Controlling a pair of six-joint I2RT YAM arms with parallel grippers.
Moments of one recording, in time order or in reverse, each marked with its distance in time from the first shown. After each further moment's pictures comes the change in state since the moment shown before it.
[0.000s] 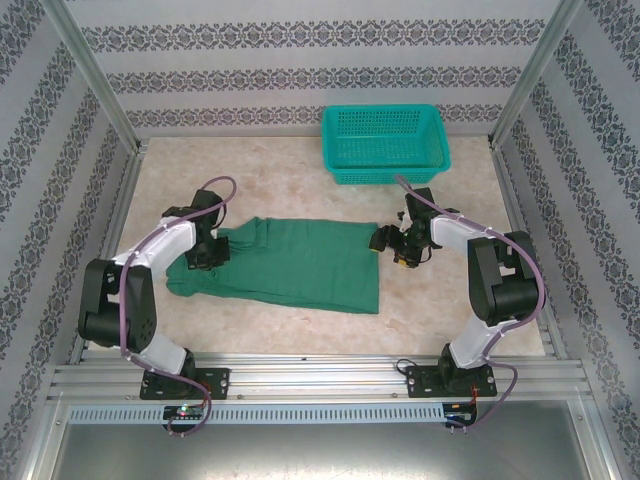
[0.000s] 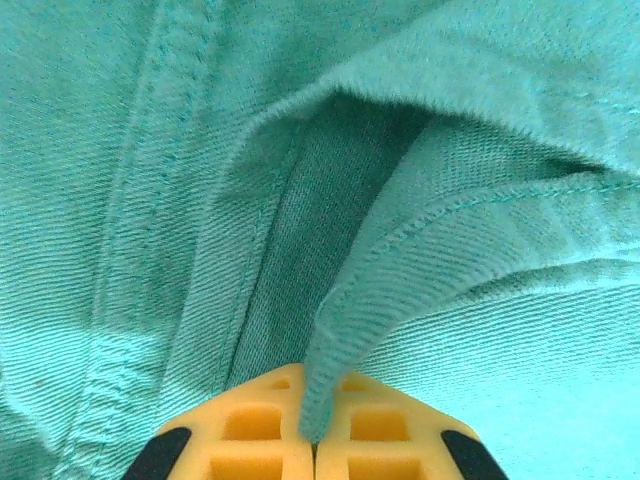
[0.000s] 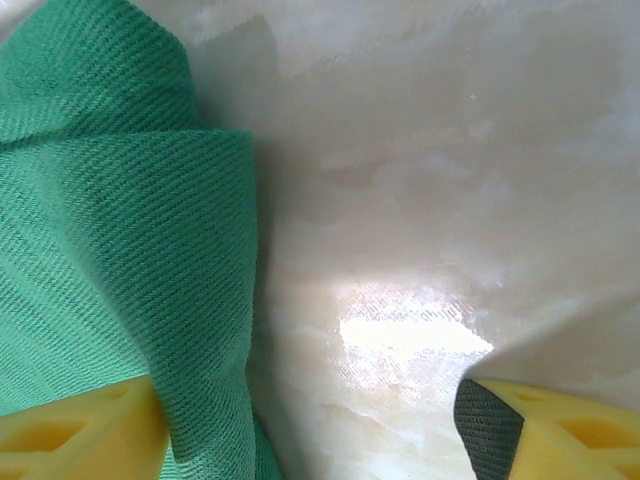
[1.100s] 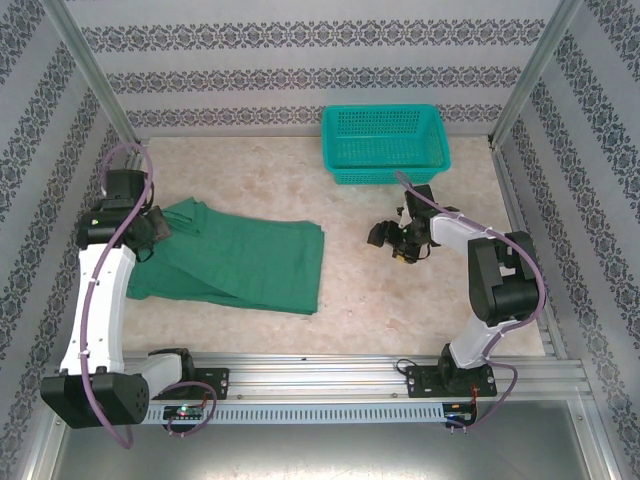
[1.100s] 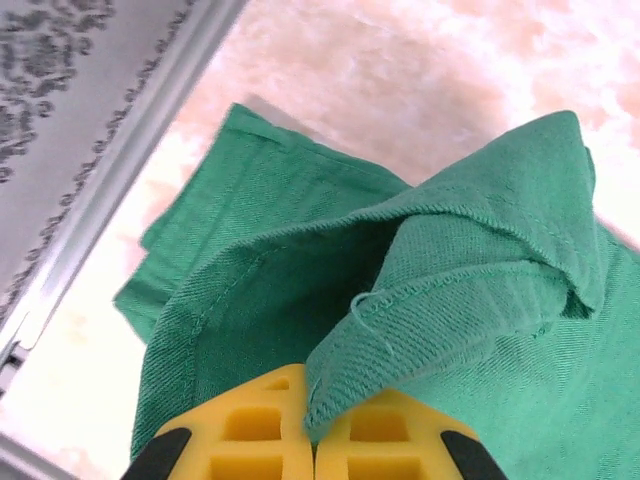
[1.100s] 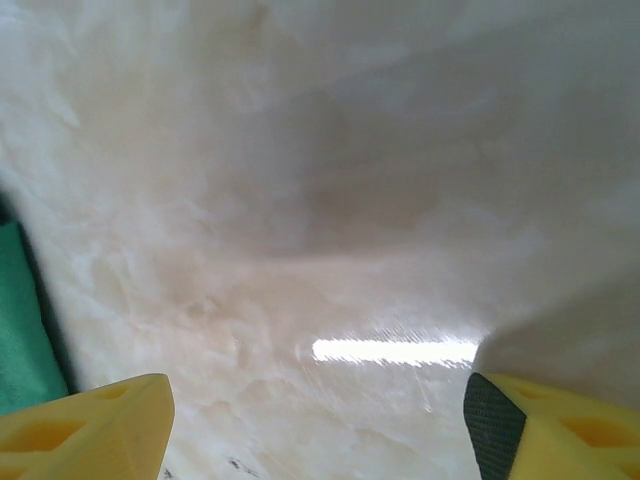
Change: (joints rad) left arm 0.273 -0.390 0.284 -0.301 -0.167 0.021; right arm 0.006 -0.002 0.025 0.032 -0.001 0.016
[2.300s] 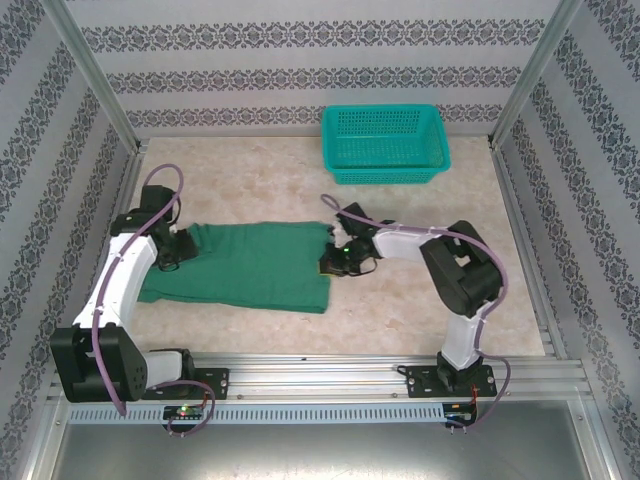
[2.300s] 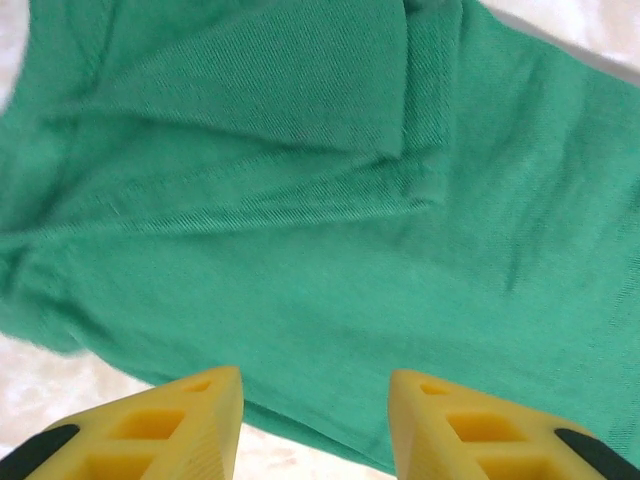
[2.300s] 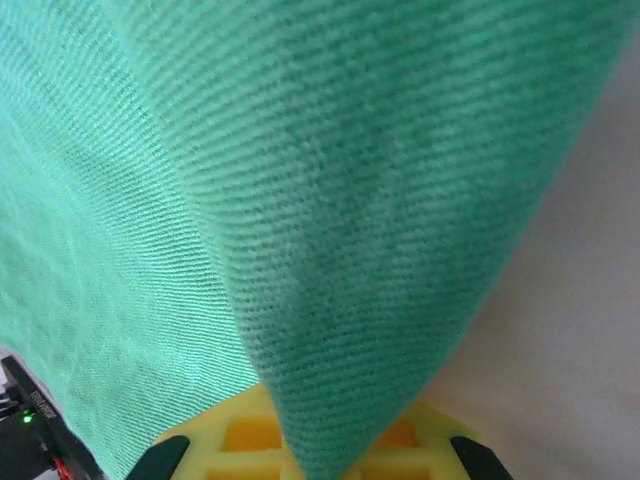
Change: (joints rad) left arm -0.095 0.123 -0.248 0.145 0.176 -0.021; right arm 0.358 0.129 0.019 0.157 -0.137 0.079
